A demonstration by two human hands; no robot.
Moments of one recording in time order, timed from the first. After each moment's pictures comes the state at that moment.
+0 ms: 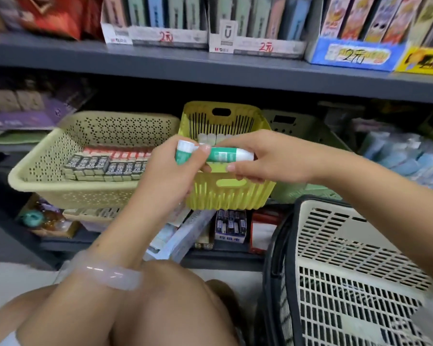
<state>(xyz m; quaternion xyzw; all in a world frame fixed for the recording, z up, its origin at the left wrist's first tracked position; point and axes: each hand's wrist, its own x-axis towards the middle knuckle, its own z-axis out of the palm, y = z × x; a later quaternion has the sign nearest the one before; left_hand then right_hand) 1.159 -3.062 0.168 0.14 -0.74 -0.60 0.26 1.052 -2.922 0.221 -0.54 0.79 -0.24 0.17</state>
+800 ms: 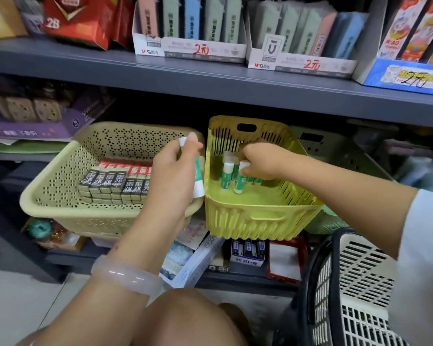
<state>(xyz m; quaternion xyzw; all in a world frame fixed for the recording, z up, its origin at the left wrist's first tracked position) 1.127 -3.107 0.171 0.25 -0.61 -0.67 0.34 0.962 -3.021 0.168 -0.45 0.89 0.04 0.03</state>
